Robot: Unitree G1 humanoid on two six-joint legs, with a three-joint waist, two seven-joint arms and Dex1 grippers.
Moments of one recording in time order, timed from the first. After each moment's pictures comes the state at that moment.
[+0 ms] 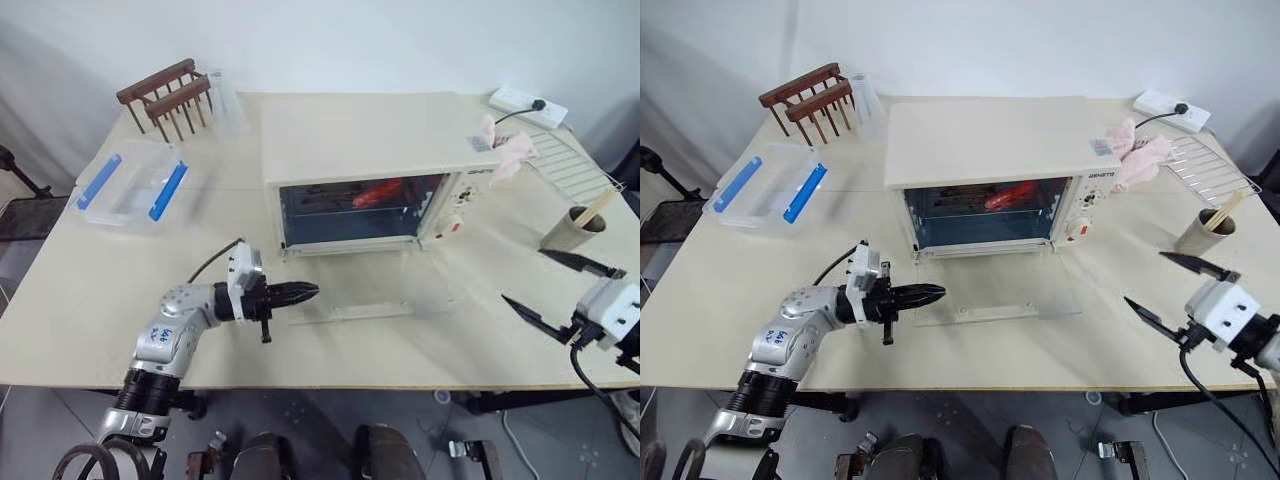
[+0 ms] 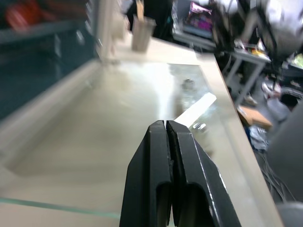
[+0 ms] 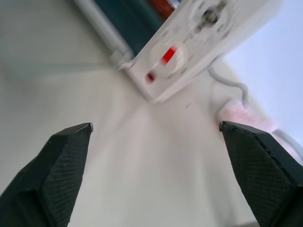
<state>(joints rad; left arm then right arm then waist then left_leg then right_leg) -0.38 0.44 -0.07 0.11 -0.45 0.22 -1.10 0.00 -0.82 -0.41 0.01 0.19 -0.37 0.87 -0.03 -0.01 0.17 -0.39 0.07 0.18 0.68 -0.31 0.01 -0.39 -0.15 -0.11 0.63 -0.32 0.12</state>
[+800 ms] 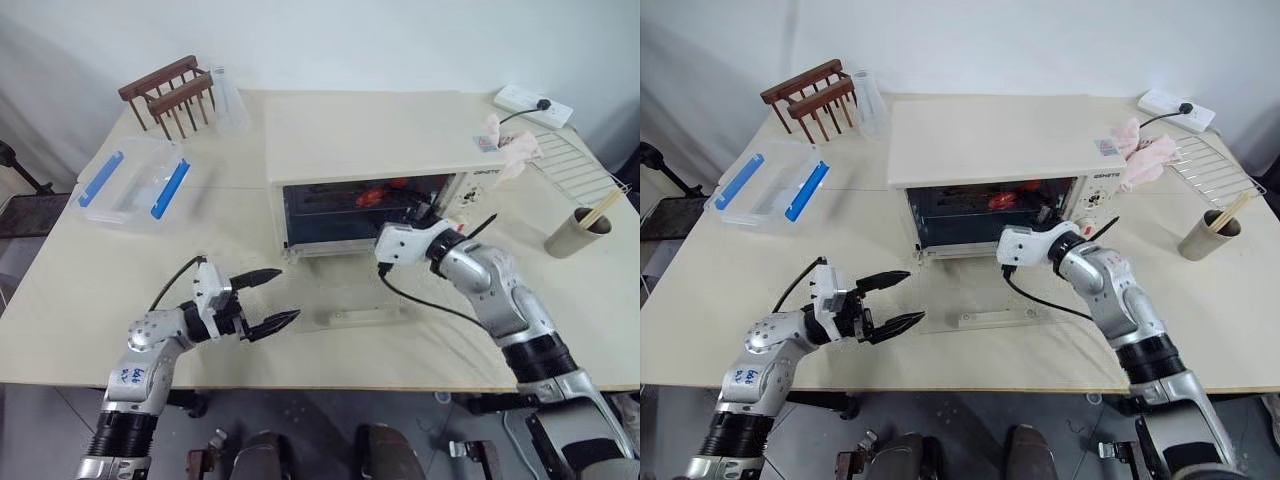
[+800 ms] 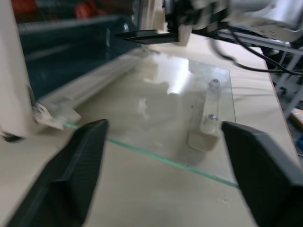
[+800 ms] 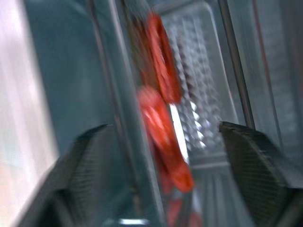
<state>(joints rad) -0.18 0.45 0.07 -0.03 -0.45 0.12 -1.00 -0.63 -0.52 0.23 0.16 -0.63 -0.23 0.32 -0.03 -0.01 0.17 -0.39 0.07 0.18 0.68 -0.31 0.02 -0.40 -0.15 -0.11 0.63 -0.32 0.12</state>
